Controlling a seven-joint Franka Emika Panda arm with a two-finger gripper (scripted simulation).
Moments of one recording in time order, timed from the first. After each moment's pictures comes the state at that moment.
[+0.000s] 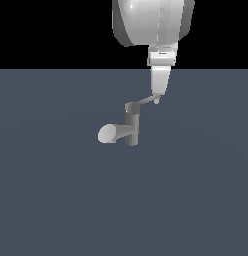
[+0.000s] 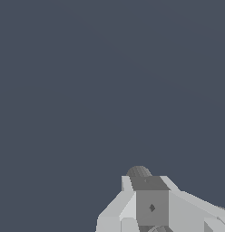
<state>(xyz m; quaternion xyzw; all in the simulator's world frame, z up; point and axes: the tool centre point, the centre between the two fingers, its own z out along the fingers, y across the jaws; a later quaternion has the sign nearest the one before) 0.063 -0.119 0.182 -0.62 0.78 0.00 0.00</state>
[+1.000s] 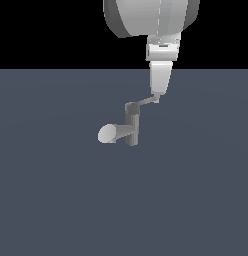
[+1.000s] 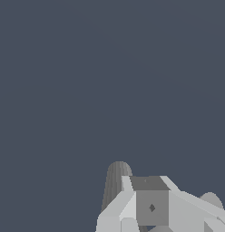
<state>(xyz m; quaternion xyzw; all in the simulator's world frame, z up) 0.020 -0.106 0.196 -0.62 0.78 -0.01 0.01</state>
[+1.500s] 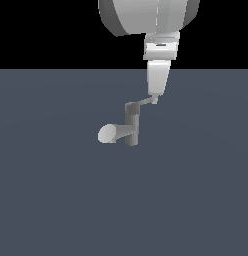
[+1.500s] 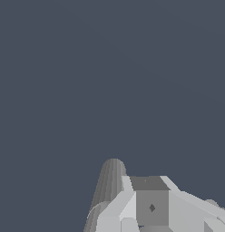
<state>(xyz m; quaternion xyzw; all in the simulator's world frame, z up) 0.007 -0.098 0.198 -0.62 0.78 -0.01 0.02</state>
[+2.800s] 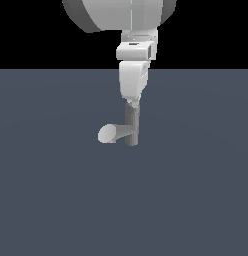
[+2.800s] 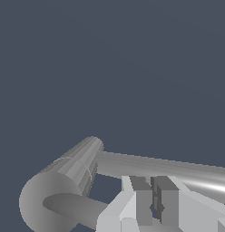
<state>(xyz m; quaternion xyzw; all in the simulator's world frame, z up) -0.026 -0.037 0.196 -0.61 0.80 -0.01 0.01</state>
